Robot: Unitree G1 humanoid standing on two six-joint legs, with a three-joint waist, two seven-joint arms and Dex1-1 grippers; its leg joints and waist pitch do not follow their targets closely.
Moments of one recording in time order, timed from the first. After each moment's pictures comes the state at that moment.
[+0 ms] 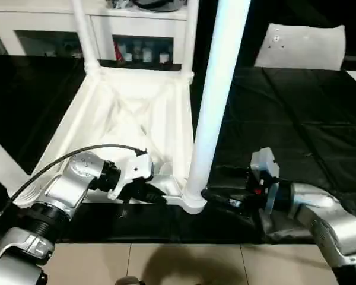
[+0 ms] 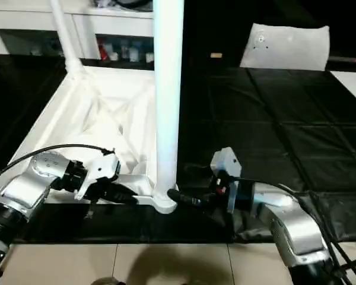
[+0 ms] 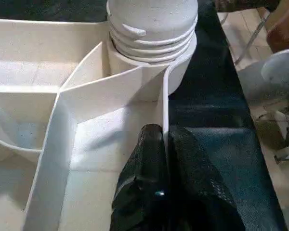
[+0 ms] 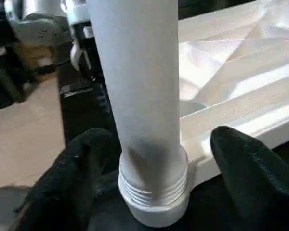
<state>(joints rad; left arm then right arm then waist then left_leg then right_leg) -0.52 0.55 -0.38 0.42 -0.09 0.06 -1.40 -0.19 -0.48 0.17 -0.02 0.42 0.33 1.08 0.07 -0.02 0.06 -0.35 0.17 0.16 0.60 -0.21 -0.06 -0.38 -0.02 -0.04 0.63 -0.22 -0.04</state>
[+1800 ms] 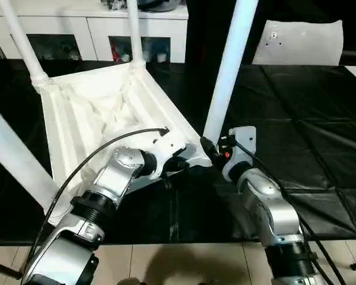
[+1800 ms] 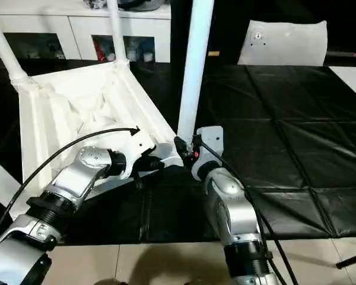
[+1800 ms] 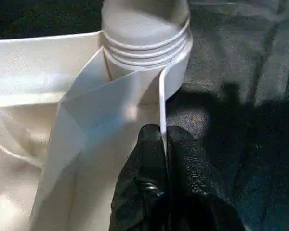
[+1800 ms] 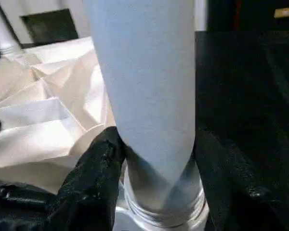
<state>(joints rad) -0.64 0.24 -0.32 0.55 0.07 0.25 -0.88 -0.25 0.00 0.04 0.11 0.16 0.30 0.29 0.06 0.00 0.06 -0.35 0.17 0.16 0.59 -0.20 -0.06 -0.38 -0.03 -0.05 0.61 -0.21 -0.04</state>
